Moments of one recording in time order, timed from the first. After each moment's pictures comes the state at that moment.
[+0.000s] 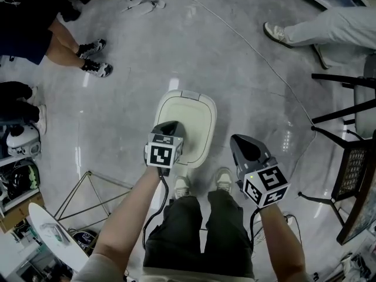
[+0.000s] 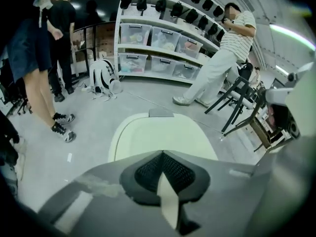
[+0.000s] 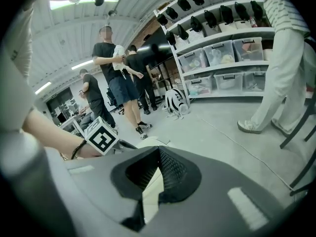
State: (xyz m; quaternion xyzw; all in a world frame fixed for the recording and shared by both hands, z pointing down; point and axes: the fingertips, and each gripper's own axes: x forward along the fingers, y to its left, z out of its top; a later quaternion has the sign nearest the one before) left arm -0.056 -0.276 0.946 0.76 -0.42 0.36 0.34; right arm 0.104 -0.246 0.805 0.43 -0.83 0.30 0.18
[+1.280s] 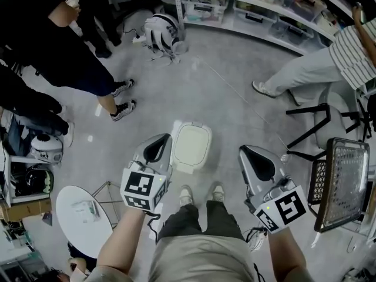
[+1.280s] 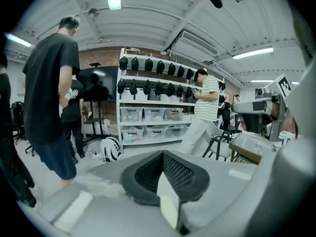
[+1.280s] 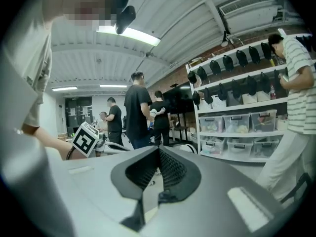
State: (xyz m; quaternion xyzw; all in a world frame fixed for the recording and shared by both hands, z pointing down) left arm -0.076 -0.229 0.397 0.85 -0.48 0.18 0.14; right arm 0.092 -0.190 0.306 0.42 -0.90 0.11 0.07
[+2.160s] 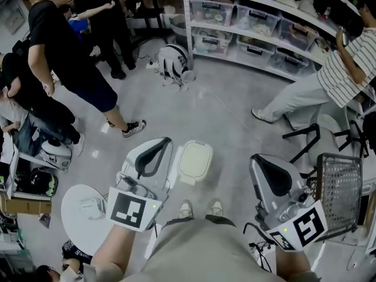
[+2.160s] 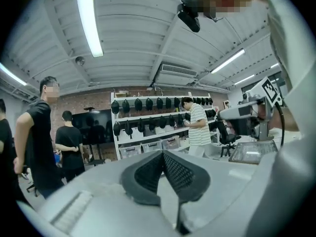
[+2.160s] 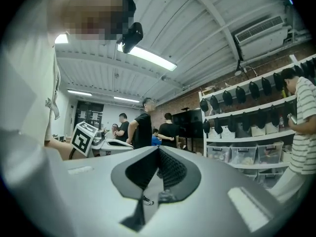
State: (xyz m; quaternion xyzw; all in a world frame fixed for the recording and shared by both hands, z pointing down) left arm -0.065 -0.145 0.163 0.86 -0.49 0.09 -0.02; right arm 0.094 -0.106 0.111 0.39 -0.92 0.00 0.00
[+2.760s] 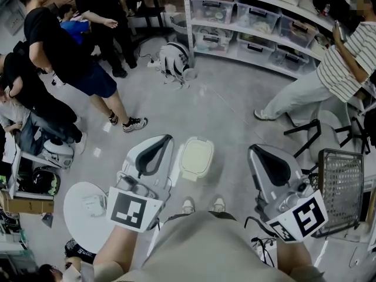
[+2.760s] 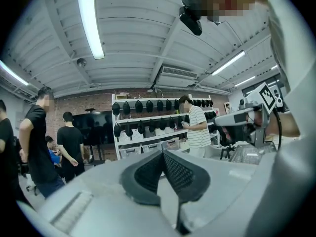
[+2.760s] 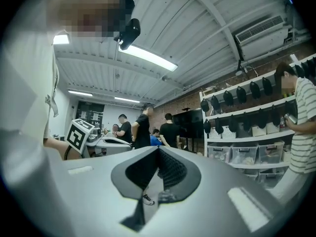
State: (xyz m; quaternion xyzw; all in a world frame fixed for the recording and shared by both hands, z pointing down) left arm -0.070 -0.126 0.150 0.86 -0.50 0.08 -0.02; right arm 0.084 -0.102 0.108 0.39 -0.92 0.00 0.00
